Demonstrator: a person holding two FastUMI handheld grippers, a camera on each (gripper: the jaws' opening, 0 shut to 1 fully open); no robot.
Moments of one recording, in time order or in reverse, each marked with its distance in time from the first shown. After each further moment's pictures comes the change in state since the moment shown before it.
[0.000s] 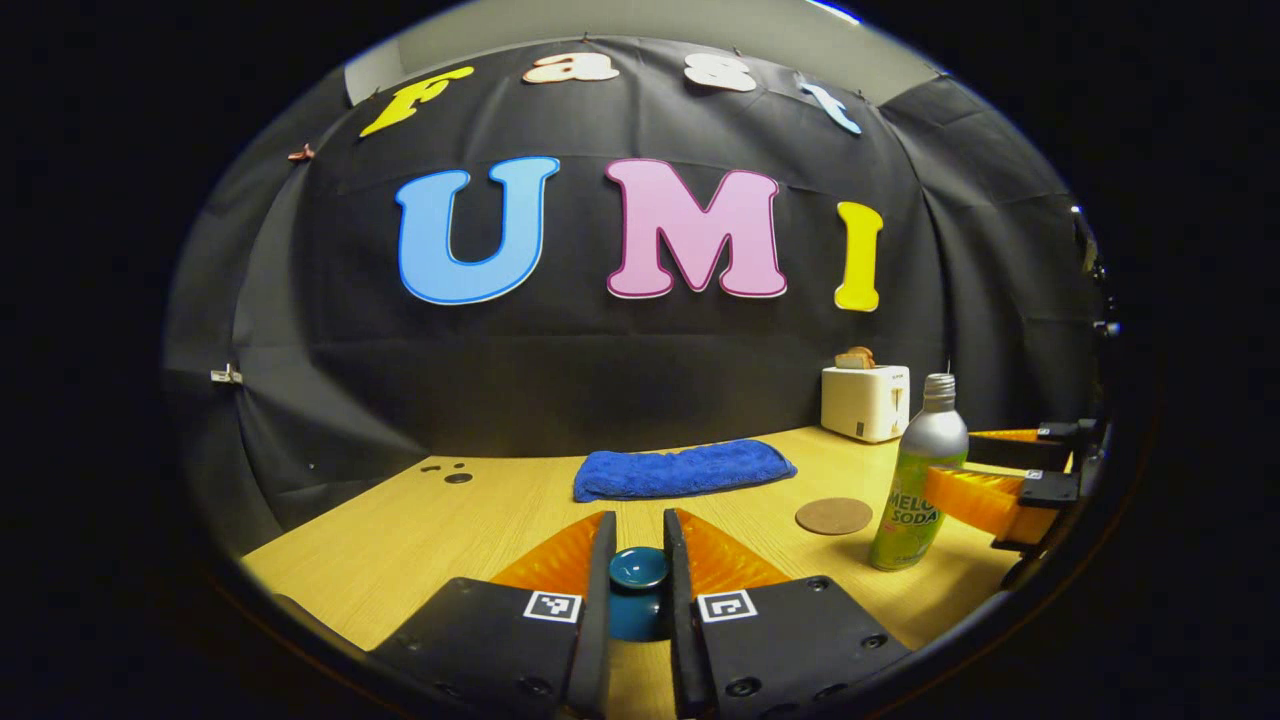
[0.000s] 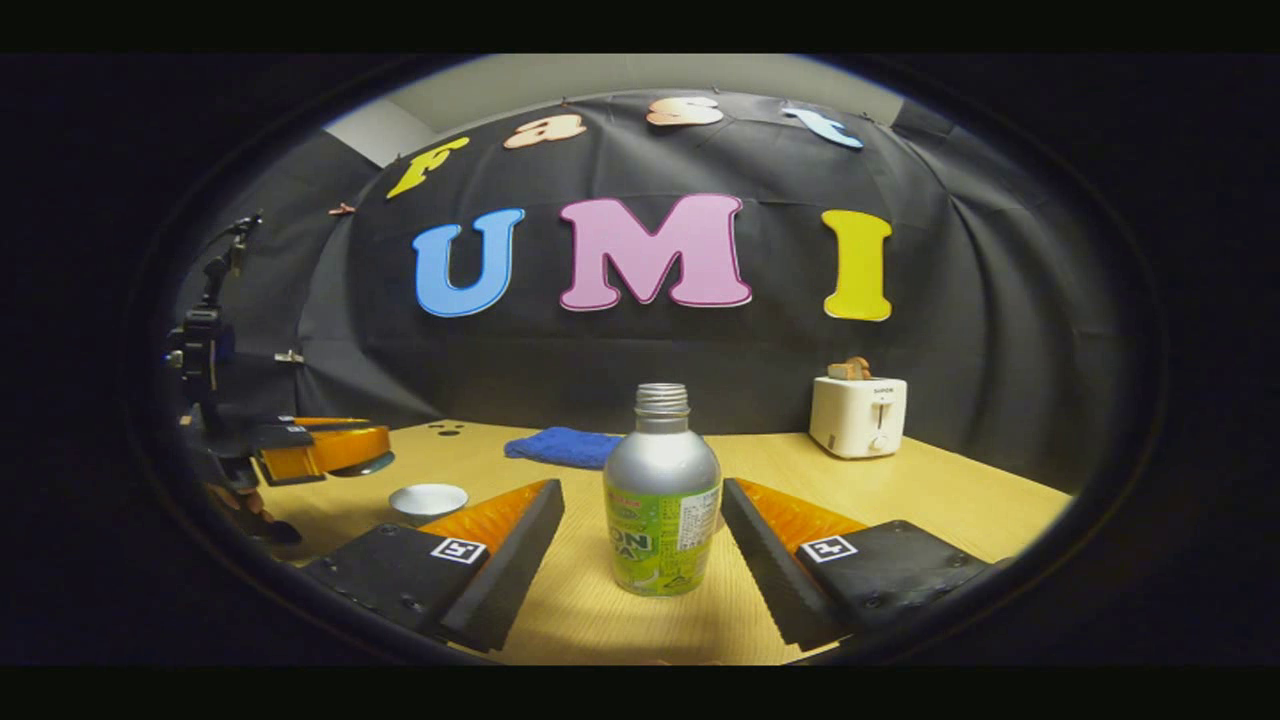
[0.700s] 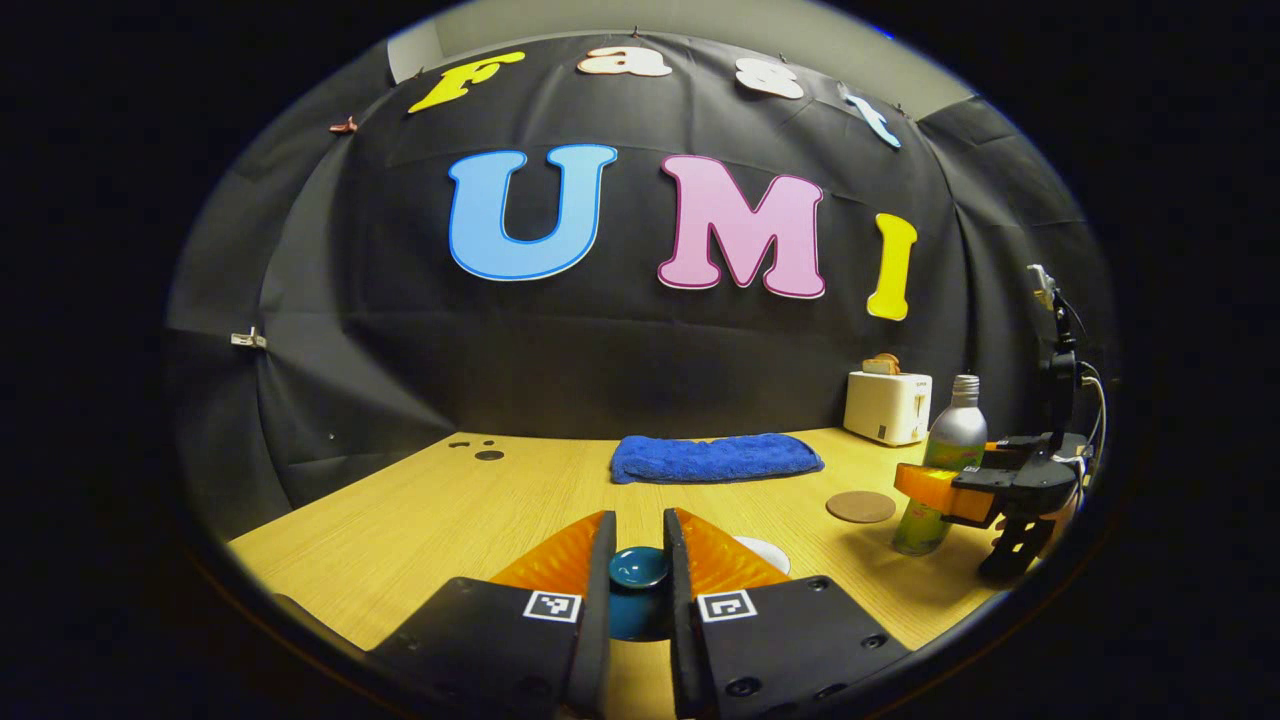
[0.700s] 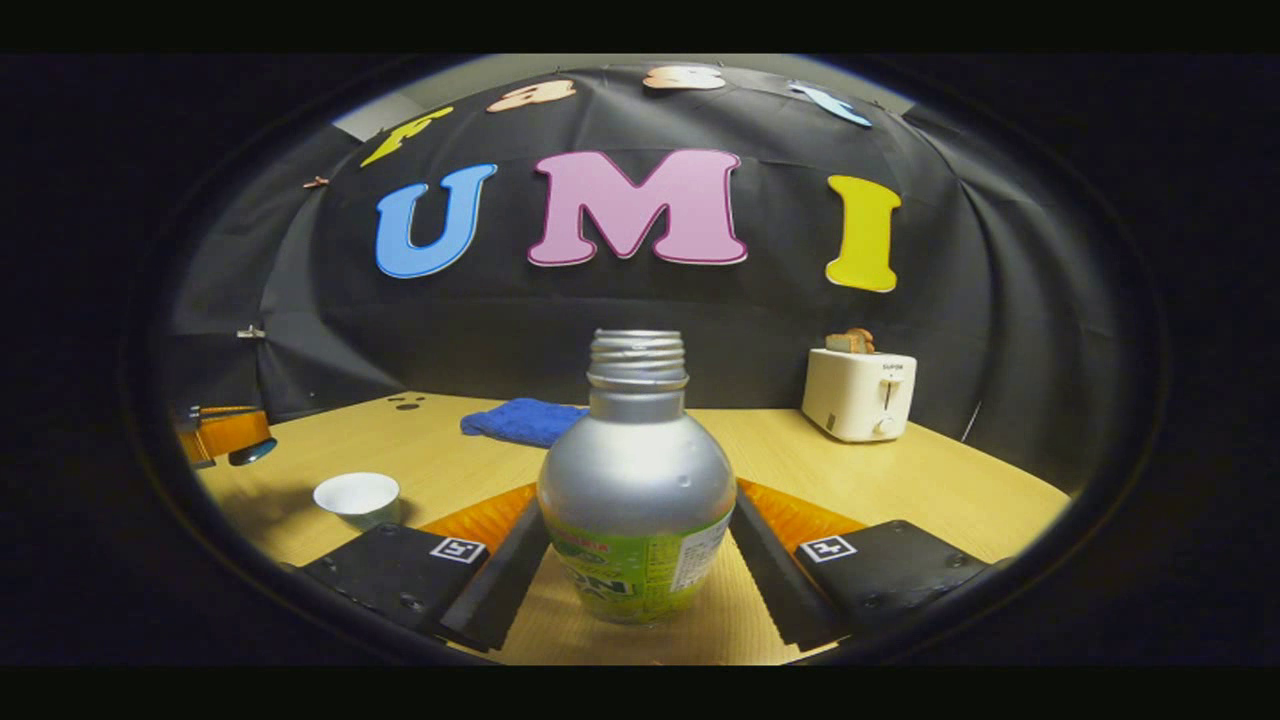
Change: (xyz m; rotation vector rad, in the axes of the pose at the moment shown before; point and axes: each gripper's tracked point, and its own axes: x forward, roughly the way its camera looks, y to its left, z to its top) left arm -0.016 0.049 -0.018 -0.055 0.021 0.047; right arm 0.059 -0.014 -0.031 -0.008 0.111 -0.059
